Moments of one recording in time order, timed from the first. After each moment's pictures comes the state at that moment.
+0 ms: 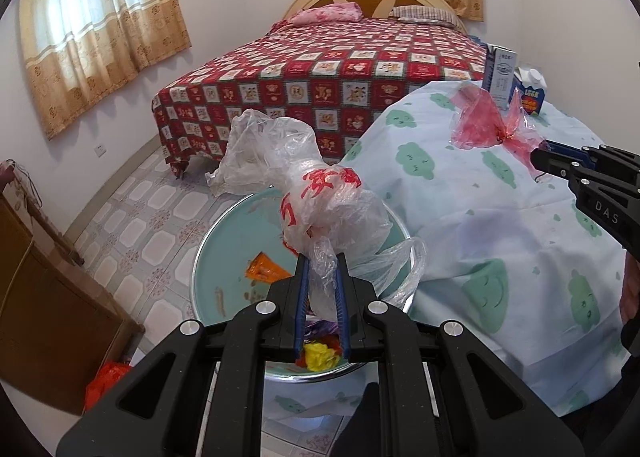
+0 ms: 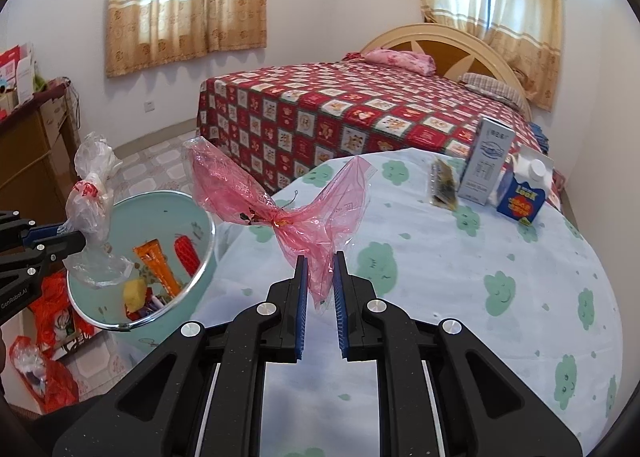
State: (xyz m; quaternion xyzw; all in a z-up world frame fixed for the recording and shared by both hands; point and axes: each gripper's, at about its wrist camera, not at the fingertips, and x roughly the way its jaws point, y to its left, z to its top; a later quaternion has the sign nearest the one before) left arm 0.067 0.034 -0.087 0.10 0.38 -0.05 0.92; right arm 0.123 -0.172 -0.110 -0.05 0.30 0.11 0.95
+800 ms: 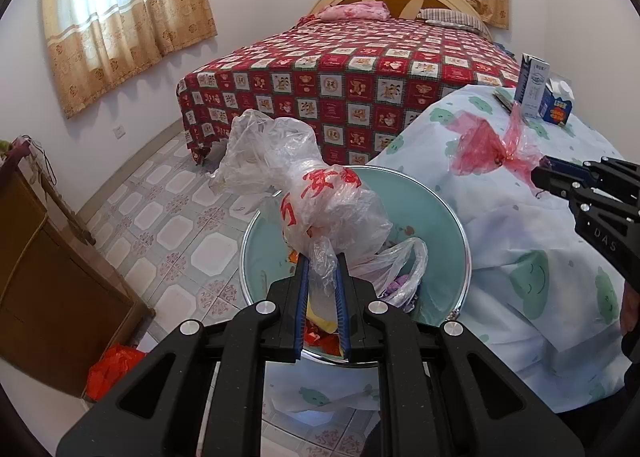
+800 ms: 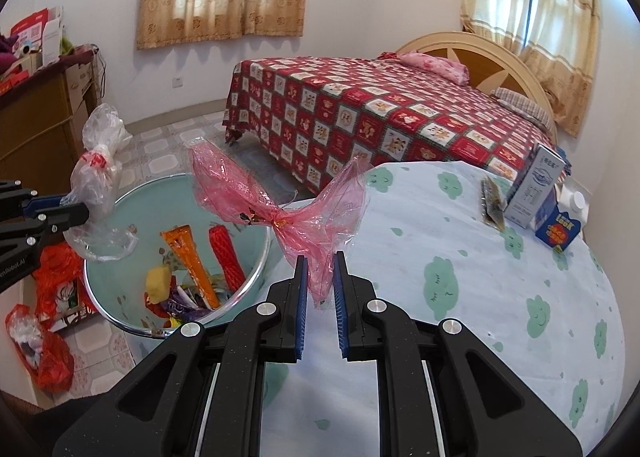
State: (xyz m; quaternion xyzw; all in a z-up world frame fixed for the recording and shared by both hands) left arm 0.067 0.078 -0.091 0.07 0.38 -0.02 0.92; right arm 0.130 -0.113 -0.118 -0.10 0.31 0.15 0.93
